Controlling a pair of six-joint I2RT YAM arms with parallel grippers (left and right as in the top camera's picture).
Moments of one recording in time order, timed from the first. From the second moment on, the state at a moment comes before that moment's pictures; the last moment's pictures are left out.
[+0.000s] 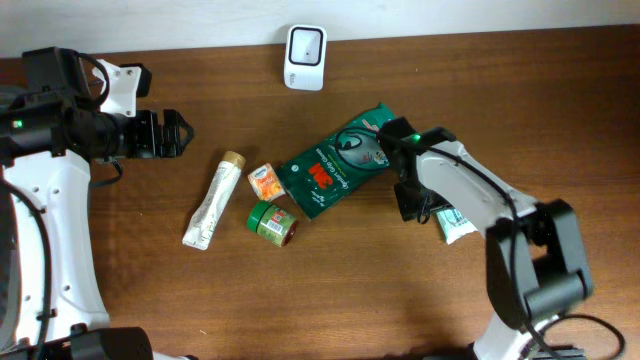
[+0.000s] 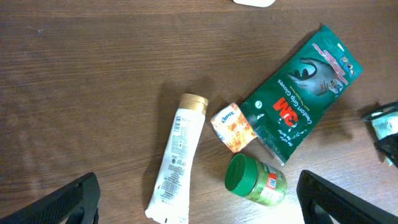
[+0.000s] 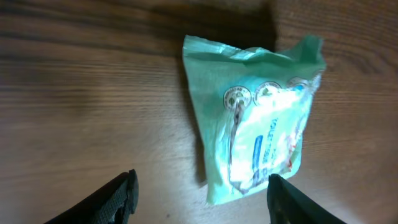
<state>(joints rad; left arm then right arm) 0.19 1.64 1.76 -1.22 0.39 0.20 0.32 1.88 1.27 -1.09 0.34 0.24</state>
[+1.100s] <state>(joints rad) 0.19 1.64 1.76 -1.22 0.39 0.20 0.24 1.96 1.31 -1.15 0.16 0.13</state>
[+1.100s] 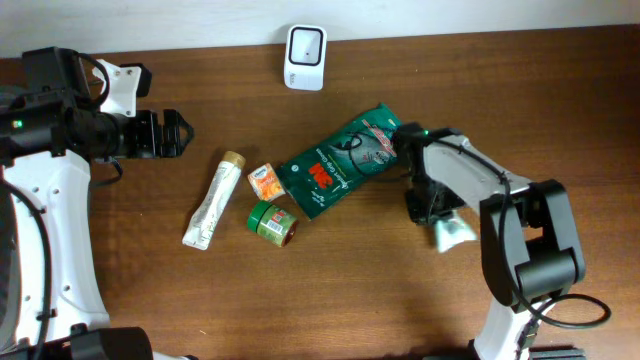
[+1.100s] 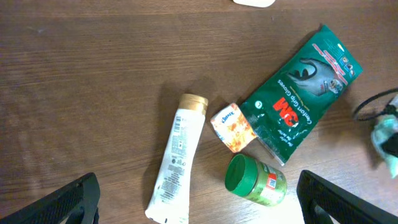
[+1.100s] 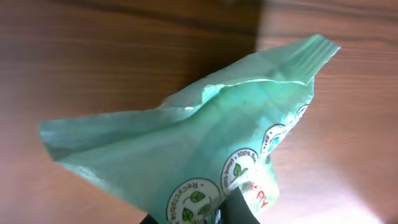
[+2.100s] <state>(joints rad) 0.19 1.64 1.76 -1.22 0.39 0.20 -0.02 1.95 1.22 -1.01 -0.71 -0.25</state>
